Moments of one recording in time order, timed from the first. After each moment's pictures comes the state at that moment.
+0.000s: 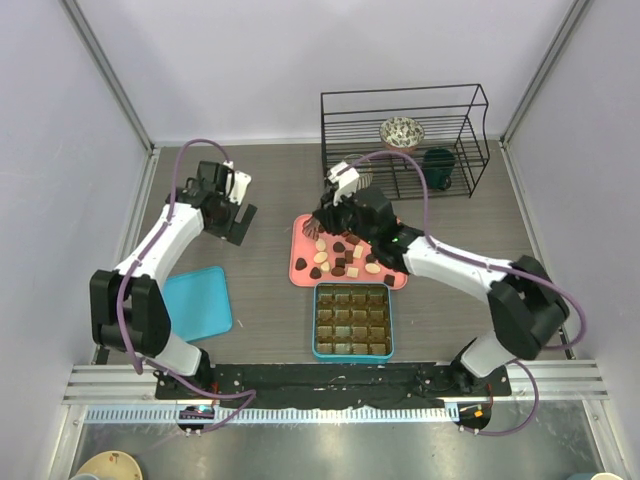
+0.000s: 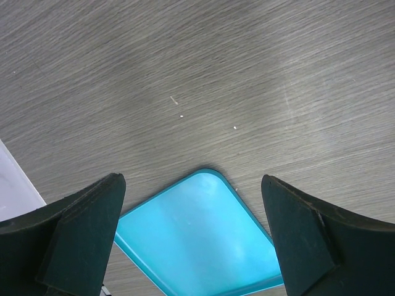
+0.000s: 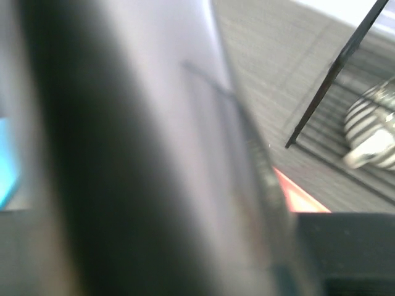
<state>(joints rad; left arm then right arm) -0.19 1.53 1.22 -0.75 -0.09 0.26 0.73 1.58 1.00 0.32 0.00 0.09</state>
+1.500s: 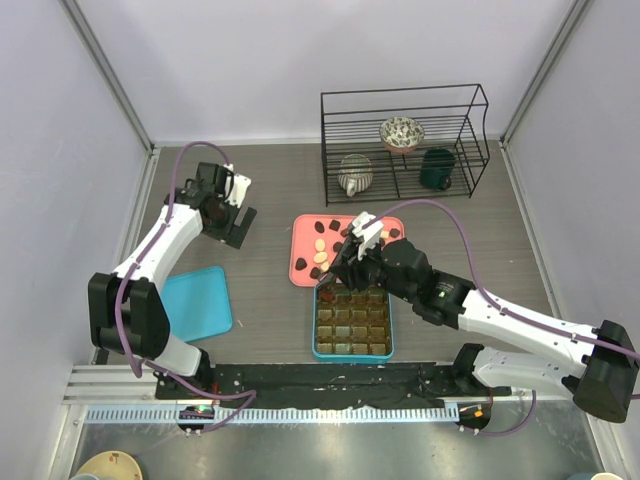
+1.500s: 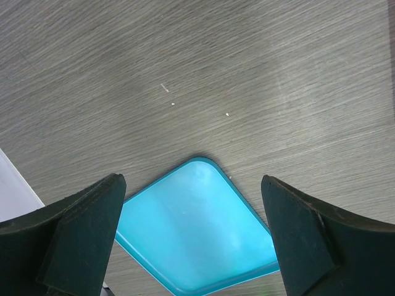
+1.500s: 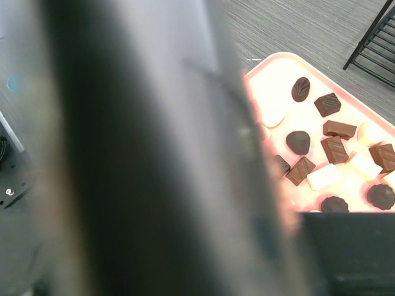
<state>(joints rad) -0.19 1.51 1.22 -0.80 -0.07 0.26 0.96 1.03 0.72 -0.01 0.09 0.17</state>
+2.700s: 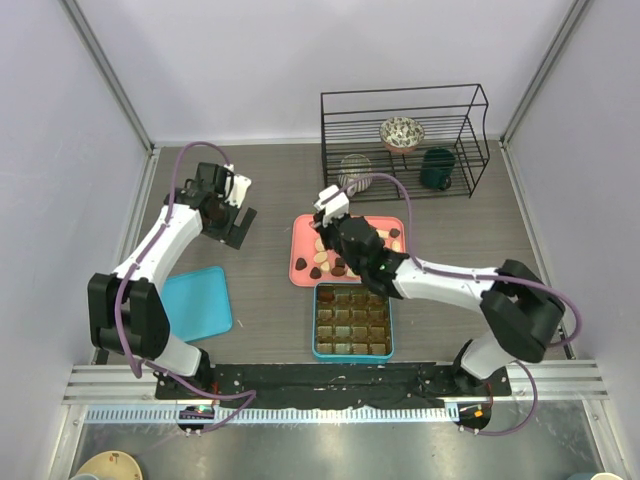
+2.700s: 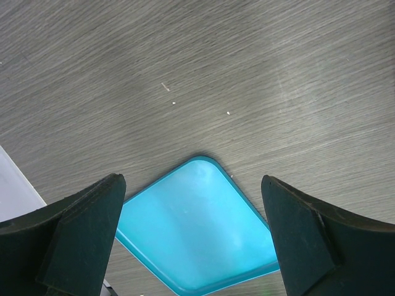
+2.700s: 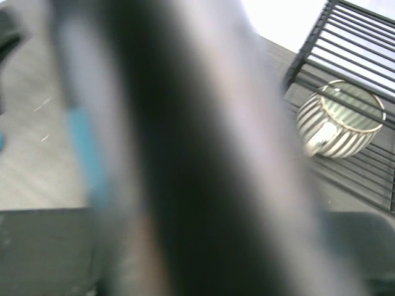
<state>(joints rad) -0.19 1.51 1.22 -0.80 -0.07 0.27 0.92 1.50 0.85 0.49 0.39 -0.06</state>
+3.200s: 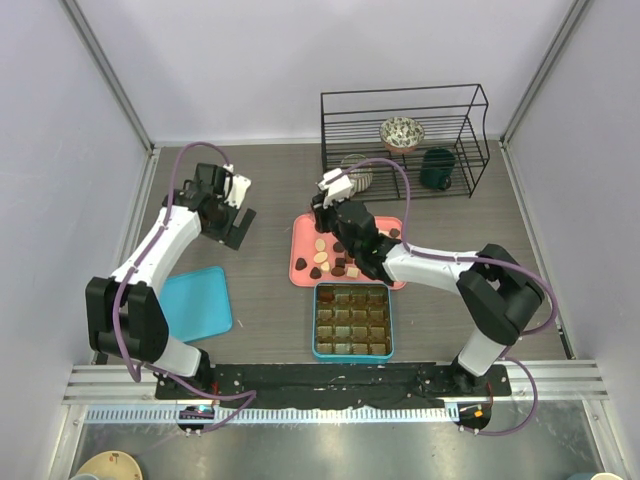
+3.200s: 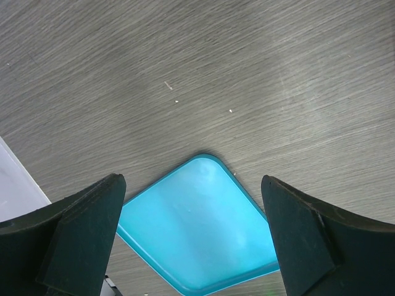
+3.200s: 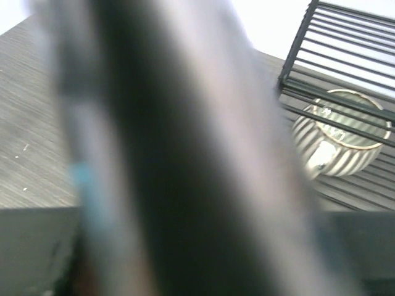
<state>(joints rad) -0.19 1.49 1.22 -0.80 -0.07 0.29 0.81 1.67 0.97 0.58 0.35 0.02</state>
